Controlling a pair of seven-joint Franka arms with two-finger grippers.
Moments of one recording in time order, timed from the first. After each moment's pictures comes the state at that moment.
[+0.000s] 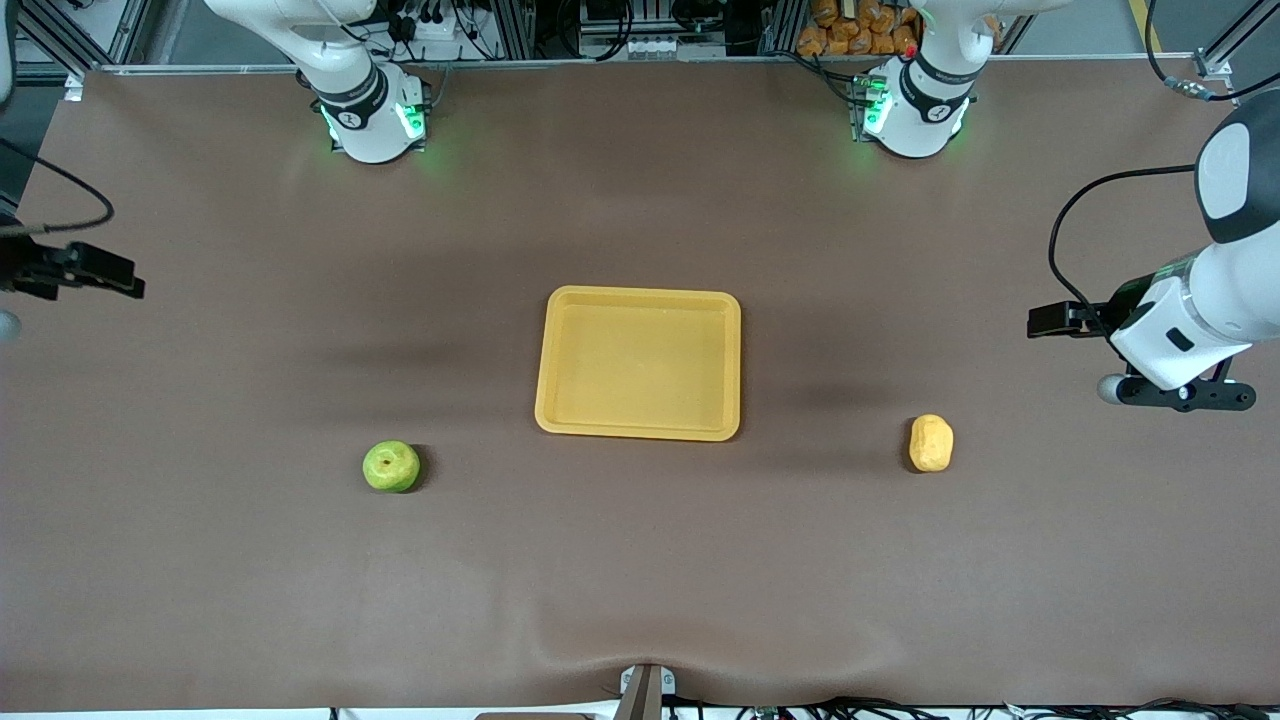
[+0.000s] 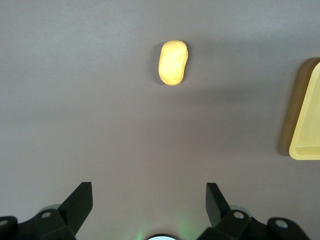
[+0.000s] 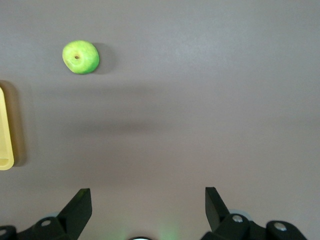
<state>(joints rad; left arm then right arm) 0.00 0.25 -0.06 -1.50 0.04 1.57 0.00 -0.02 0.14 -0.08 -1.49 -0.01 1.47 -0.12</state>
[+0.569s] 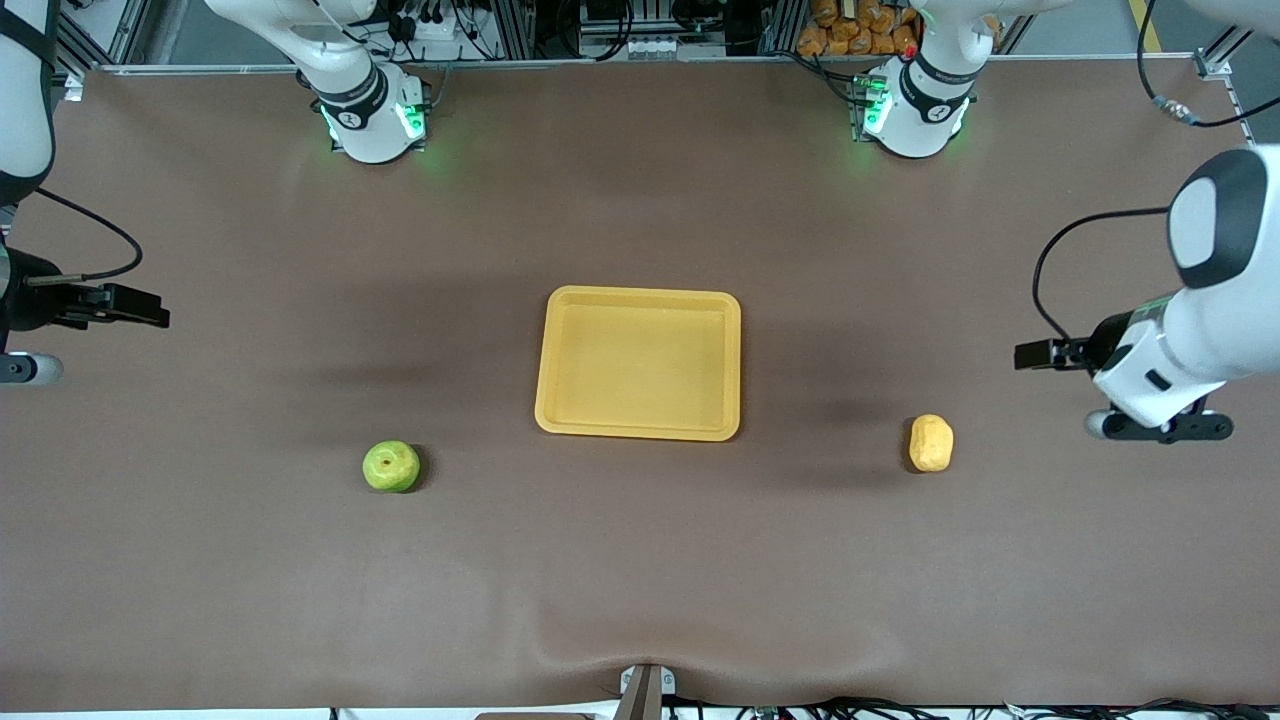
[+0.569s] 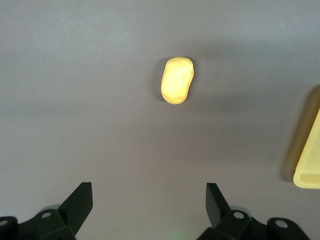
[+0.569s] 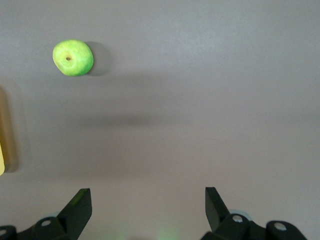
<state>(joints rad) 0.00 0.34 -0.06 -1.50 0.04 1.67 -0.06 -0.03 0.20 -0.08 -1.49 -0.01 1.51 -0.12</state>
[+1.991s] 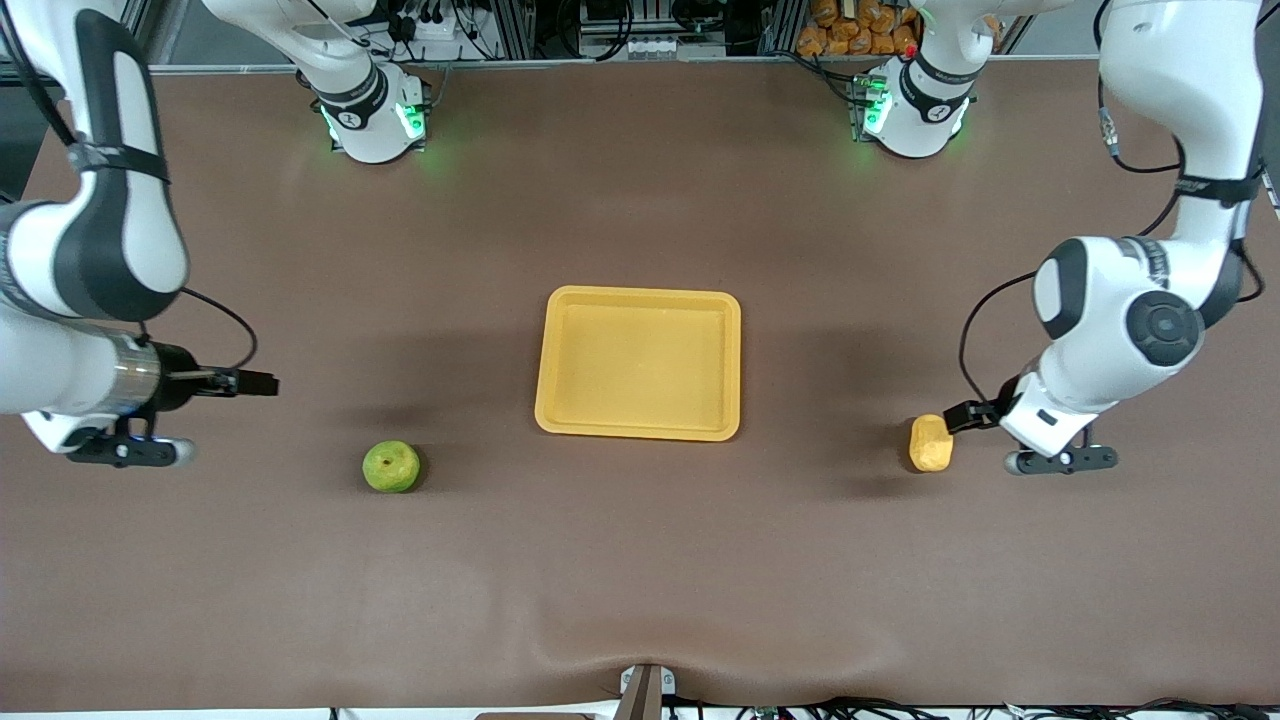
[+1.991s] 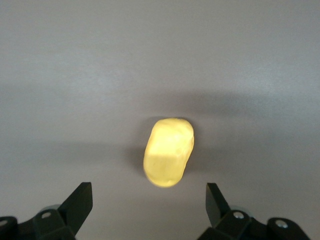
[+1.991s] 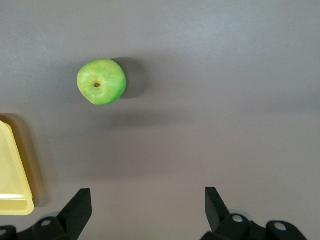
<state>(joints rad) -0.02 0.41 -0.06 -1.89 0.04 2.37 -0.16 0.06 0.40 -0.06 -1.49 0.10 1.66 0.04</state>
